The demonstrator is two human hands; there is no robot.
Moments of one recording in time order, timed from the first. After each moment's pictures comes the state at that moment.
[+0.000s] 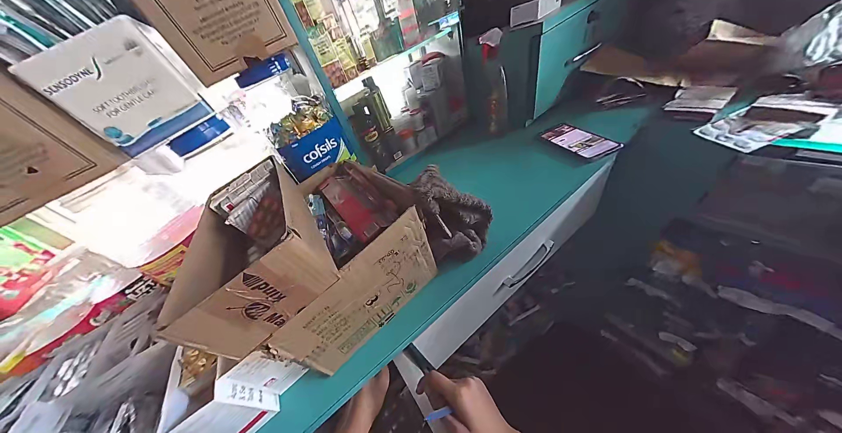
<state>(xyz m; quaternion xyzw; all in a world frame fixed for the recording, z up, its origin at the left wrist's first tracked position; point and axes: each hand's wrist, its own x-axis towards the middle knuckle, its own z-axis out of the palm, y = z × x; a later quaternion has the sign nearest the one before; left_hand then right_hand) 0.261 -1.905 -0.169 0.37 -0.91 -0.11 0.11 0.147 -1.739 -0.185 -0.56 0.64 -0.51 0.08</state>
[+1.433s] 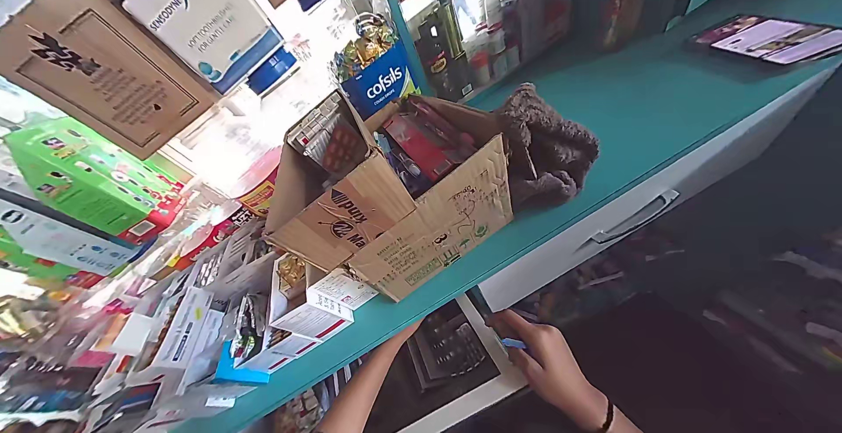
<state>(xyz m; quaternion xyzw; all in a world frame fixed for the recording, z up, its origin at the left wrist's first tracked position) 0.273 -1.917 -0.104 0.53 -0.80 -0.25 -0.14 0.153 -1.744 -0.202 -0.51 0.67 -0.53 0.06</state>
